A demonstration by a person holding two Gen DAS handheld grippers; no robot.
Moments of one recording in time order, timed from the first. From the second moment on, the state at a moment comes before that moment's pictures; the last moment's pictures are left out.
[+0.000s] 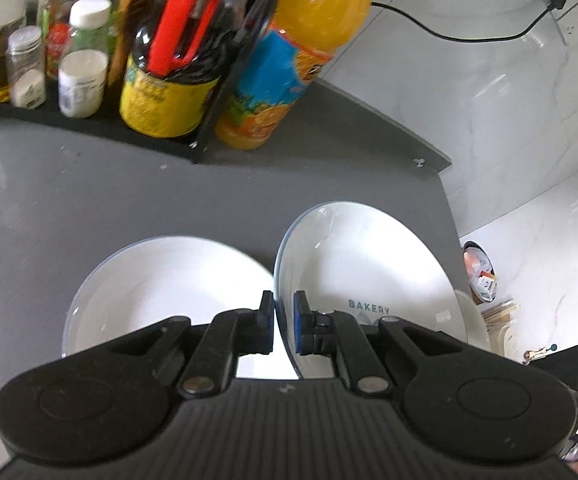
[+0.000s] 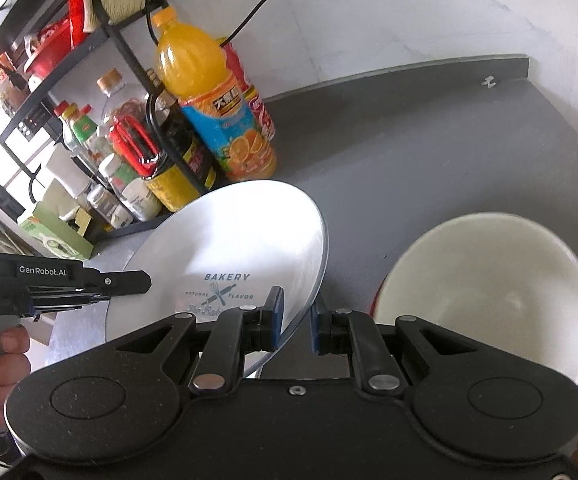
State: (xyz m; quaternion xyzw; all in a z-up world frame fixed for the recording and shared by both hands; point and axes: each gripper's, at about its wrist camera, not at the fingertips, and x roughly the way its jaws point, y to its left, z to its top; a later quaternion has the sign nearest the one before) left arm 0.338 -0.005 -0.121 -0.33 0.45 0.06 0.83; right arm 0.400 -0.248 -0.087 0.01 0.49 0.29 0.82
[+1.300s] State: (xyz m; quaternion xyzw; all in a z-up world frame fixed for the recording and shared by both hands) left arm 0.294 0.042 -0.201 -0.29 0.53 0.07 0.80; right arm 0.323 -0.182 -0.154 -0.06 0.52 0.24 0.82
